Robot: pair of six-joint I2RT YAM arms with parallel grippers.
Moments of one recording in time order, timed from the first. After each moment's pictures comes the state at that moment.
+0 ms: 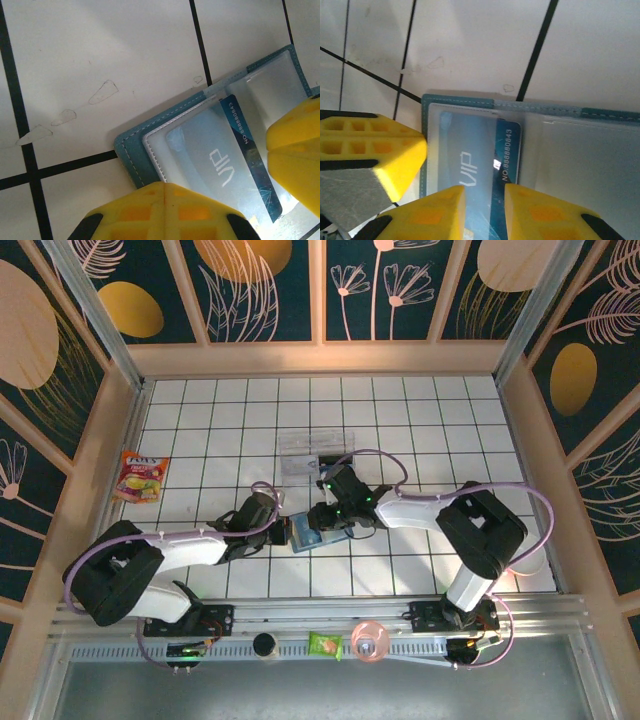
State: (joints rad) left arm -0.74 1.40 0.41 0.15 0.09 -0.69; right arm 0.85 1.69 0.84 -0.09 -0.31 0.64
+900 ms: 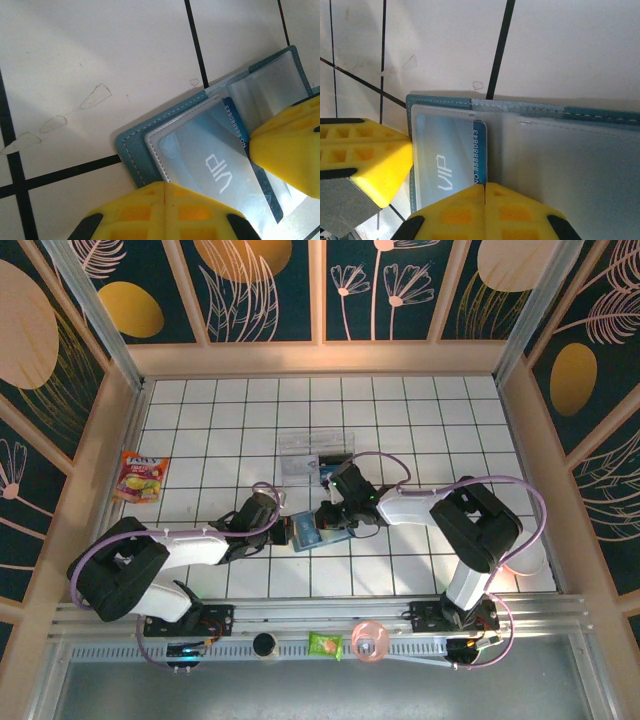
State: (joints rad) left arm -0.74 1.43 0.40 0.21 0.10 -0.69; right arm 0.79 1.73 0.80 -0.04 -0.40 0.68
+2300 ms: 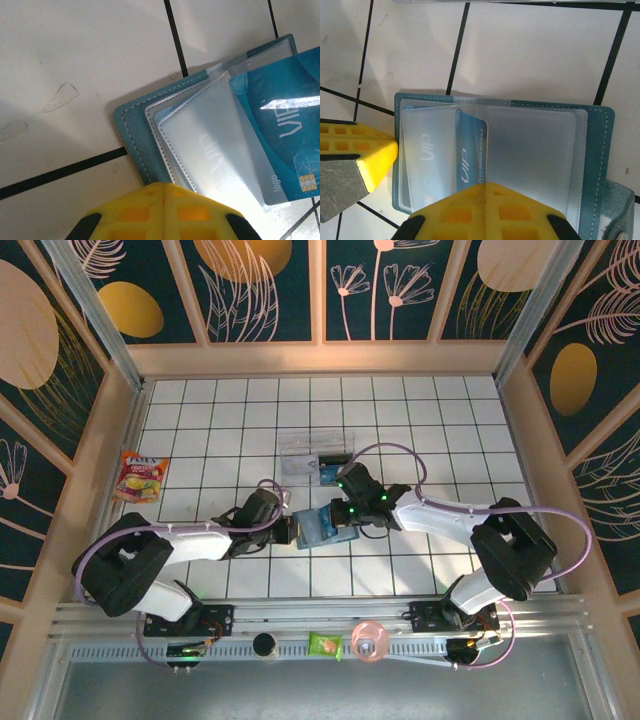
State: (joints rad) left arm -0.73 1.46 0.44 0.18 0.18 -0.66; right arm 0.84 1.51 0.82 -0.30 -0.09 0.62
